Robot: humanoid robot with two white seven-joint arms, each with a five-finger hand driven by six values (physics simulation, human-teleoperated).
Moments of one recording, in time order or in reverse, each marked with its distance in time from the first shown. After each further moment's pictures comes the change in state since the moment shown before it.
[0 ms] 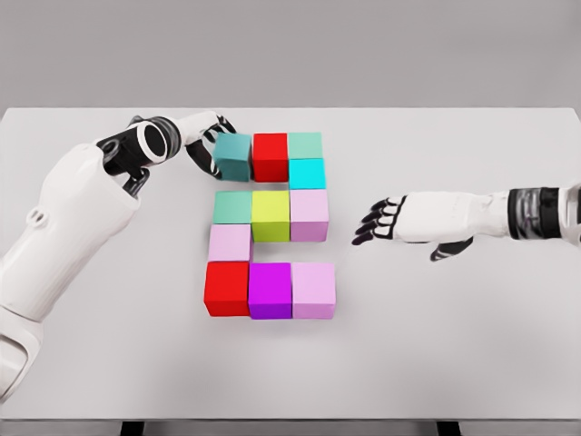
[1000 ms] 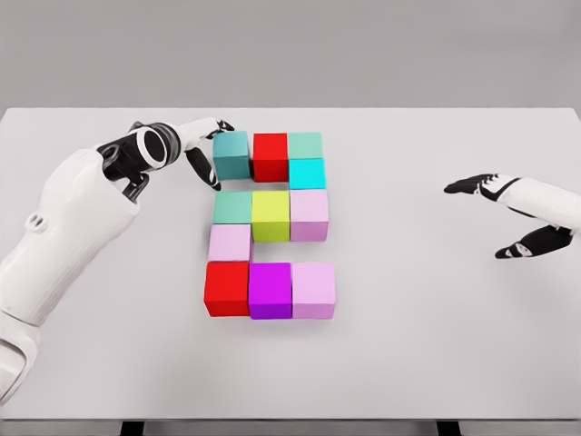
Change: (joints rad) left arm 0.017 0.007 -0.007 -0.006 0.013 -0.001 0.001; right arm 0.442 -0.028 -0.561 0.122 -0.313 0.000 0.000
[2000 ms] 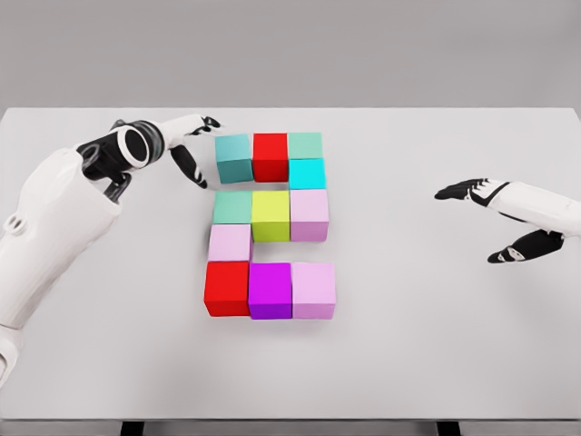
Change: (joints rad) left arm 0.005 0.064 0.007 -0.045 0.018 0.001 -0.001; right arm -0.005 -0.001 0.024 -0.022 0.002 0.000 0.000
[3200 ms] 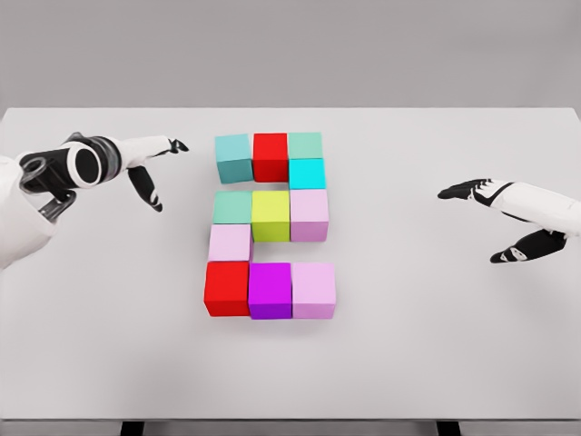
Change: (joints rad) left arm -0.049 0.281 -0.240 -0.204 0.159 0.000 0.000; right arm 0.002 0.000 -0.003 0.014 0.000 0.000 0.000
